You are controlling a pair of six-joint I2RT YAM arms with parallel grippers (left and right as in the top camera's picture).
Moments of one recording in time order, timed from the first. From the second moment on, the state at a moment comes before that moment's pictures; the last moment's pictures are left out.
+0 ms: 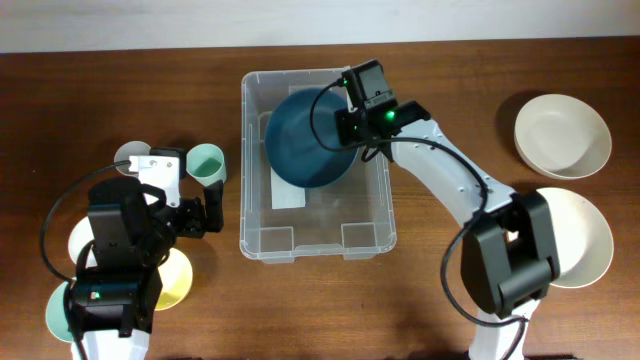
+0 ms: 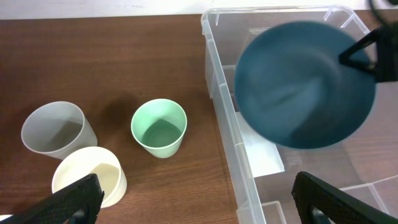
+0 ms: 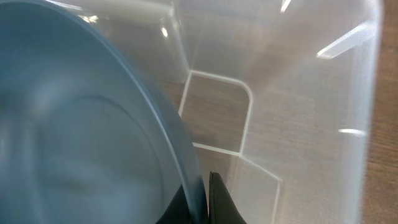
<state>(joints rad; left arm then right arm) 0.03 0.91 0.88 -0.59 0.18 0.03 0.42 2.02 1.61 -0.54 0.10 0.15</state>
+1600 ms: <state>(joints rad) 0.03 0.93 0.88 -0.60 0.18 0.03 -0.22 2.13 1.93 -1.06 0.29 0.07</state>
